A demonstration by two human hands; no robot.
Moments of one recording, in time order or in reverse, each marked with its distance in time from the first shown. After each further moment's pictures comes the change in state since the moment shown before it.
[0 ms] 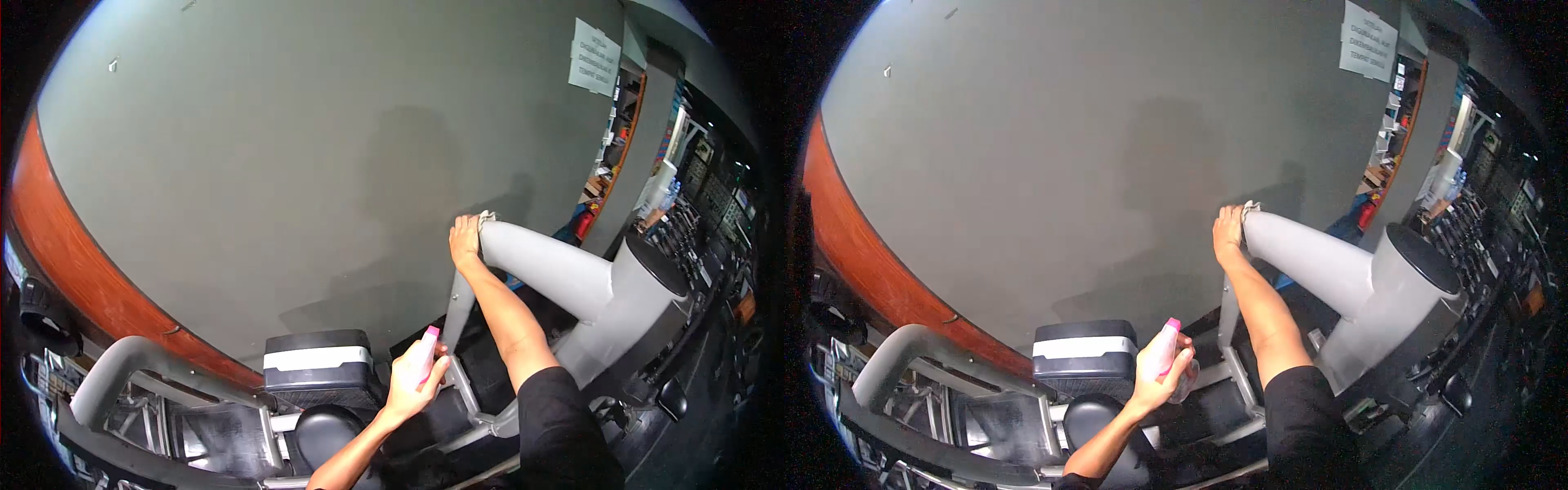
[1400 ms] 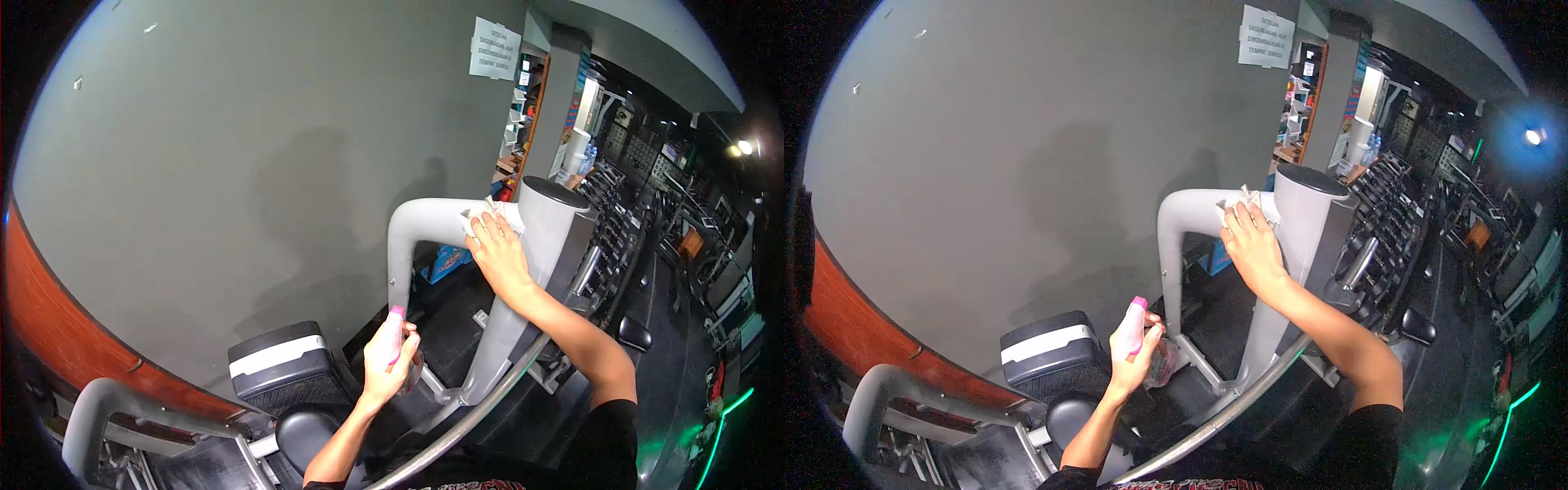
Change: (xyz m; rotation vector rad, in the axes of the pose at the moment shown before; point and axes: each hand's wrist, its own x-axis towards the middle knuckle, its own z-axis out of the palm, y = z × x) left_hand -0.038 0.043 0.007 -0.283 -0.109 0.047; right_hand -0.283 0.196 -0.106 0.073 0.398 -0.014
